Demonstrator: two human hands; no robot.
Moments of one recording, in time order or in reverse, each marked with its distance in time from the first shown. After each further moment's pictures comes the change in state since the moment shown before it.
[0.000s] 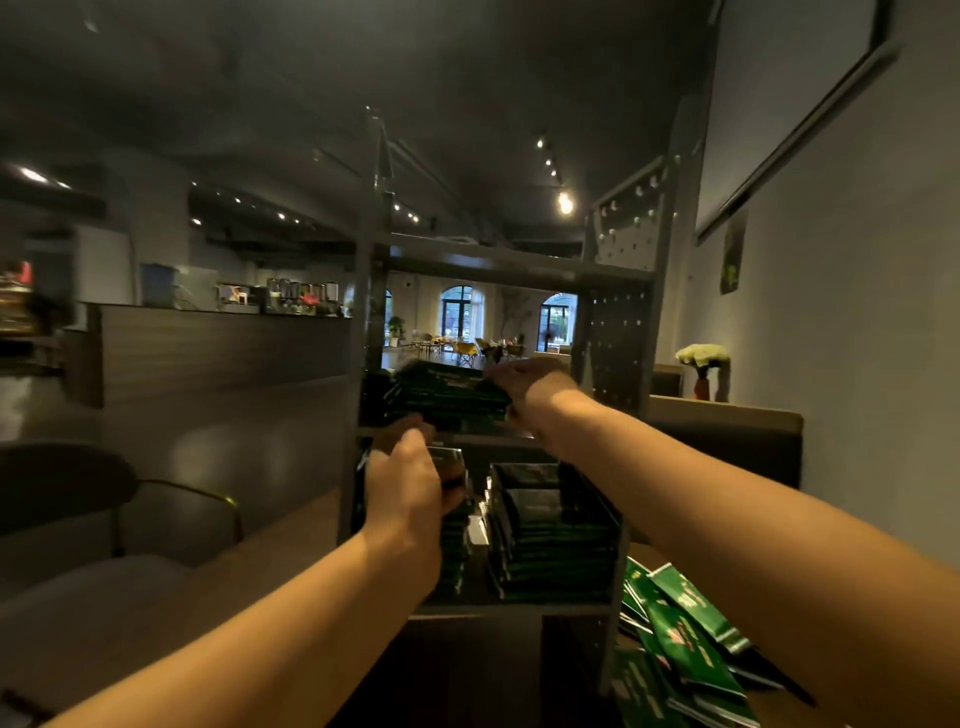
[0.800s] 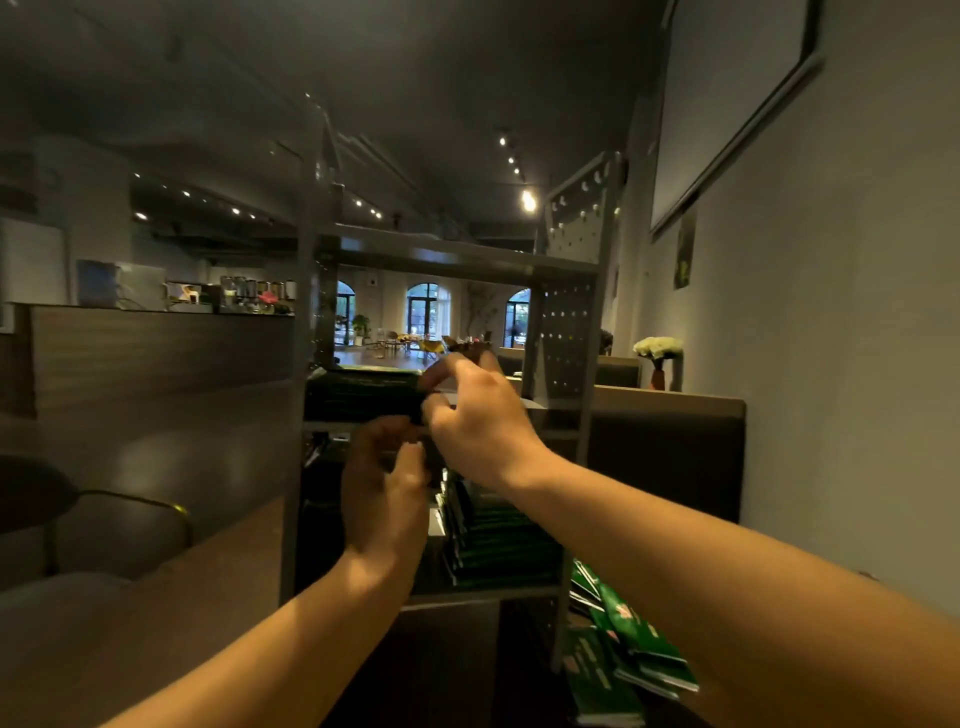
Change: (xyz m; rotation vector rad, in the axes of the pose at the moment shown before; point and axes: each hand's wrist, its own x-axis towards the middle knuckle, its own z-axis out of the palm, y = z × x) left_hand 0.010 -0.046 0.003 0.281 -0.035 0.457; right_hand -0.067 0.010 0.002 -0.448 0.025 -0.518
